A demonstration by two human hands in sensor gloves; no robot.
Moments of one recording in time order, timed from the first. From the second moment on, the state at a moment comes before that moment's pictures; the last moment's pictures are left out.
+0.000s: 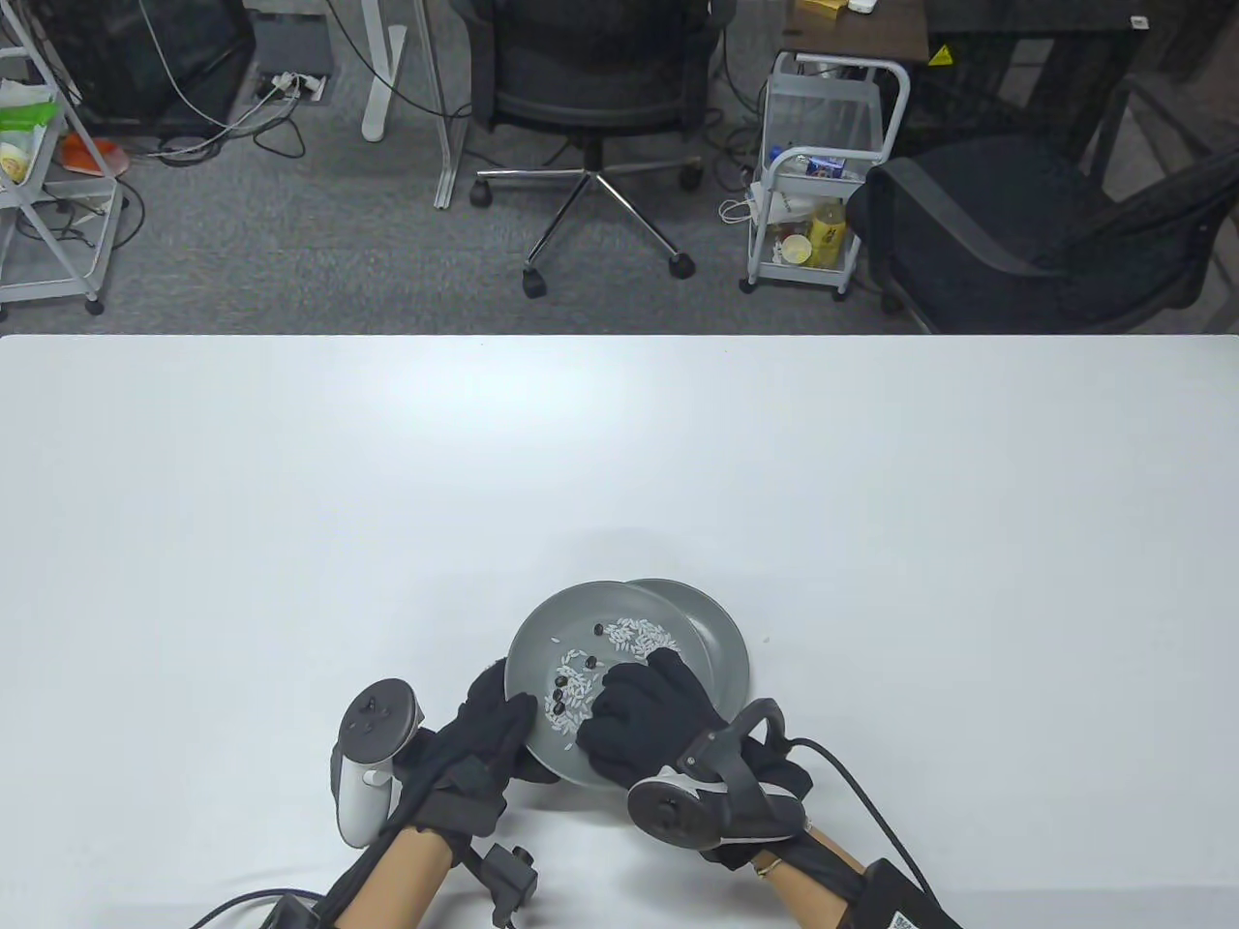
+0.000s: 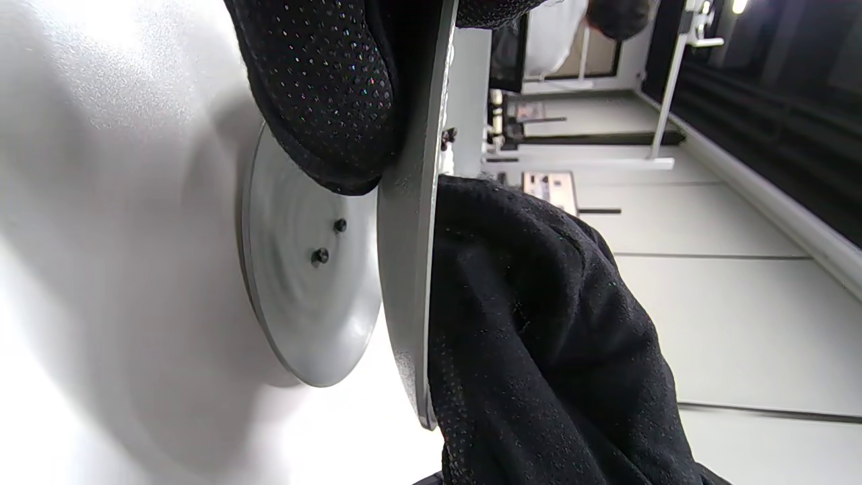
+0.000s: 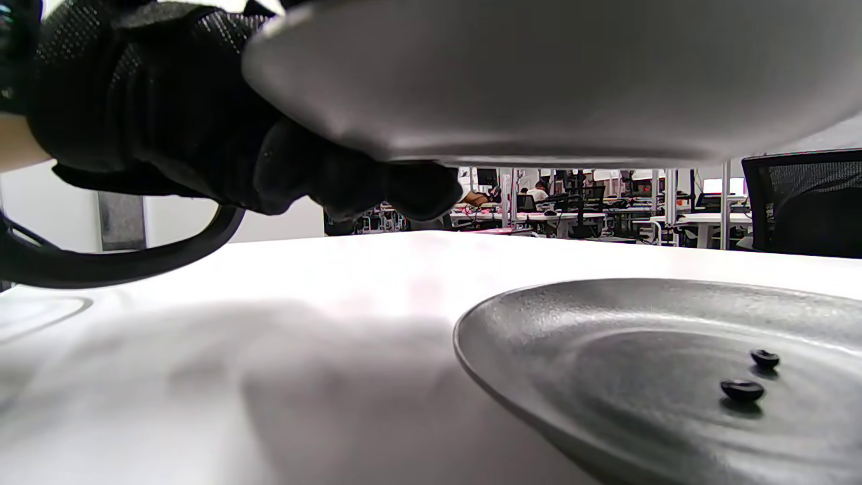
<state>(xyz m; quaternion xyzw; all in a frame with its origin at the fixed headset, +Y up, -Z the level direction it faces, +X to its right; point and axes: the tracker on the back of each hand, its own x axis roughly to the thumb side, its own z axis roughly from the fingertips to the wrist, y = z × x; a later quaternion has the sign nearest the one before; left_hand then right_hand) -0.178 -0.764 -0.196 -0.20 -0.03 0.67 0.71 0.045 -0.702 -0.182 0.37 -0.11 0.92 0.07</state>
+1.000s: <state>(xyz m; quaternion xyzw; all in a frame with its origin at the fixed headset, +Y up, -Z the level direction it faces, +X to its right) -0.181 -0.770 -0.197 -0.21 -0.01 0.69 0.69 0.124 -0.742 -0.249 0.14 0.01 0.99 -0.01</state>
